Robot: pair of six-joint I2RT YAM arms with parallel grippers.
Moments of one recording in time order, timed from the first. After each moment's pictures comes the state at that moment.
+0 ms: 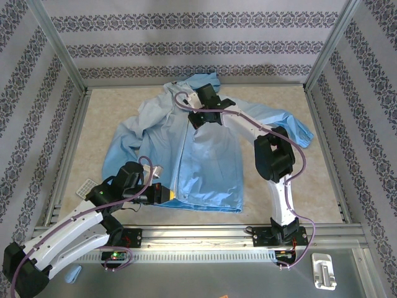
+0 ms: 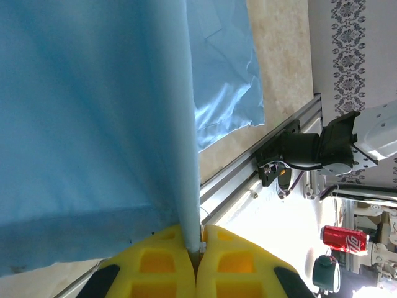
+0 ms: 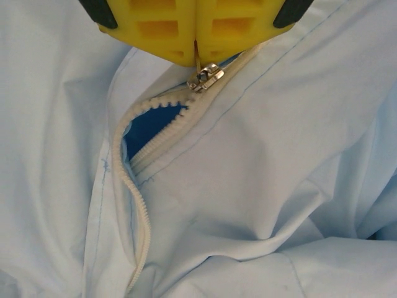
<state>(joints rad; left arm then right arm) -0.64 0.69 0.47 -0.53 0.55 -0.78 0.52 2.14 1.80 -0.53 -0.20 -0.11</state>
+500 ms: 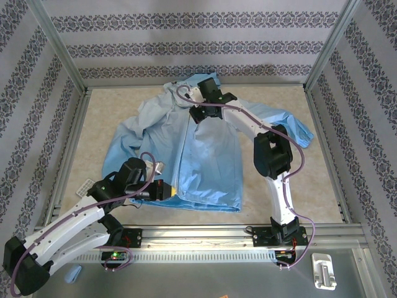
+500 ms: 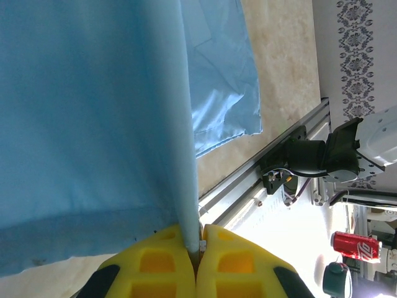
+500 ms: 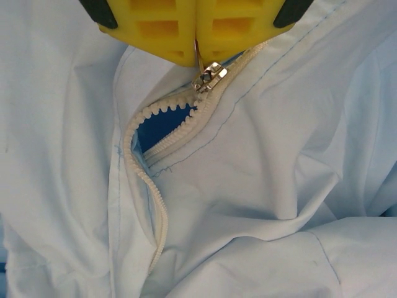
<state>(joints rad) -0.66 0.76 0.55 -0.54 0.51 -0.75 0.49 2.18 1.92 -0.61 -0.21 -0.12</state>
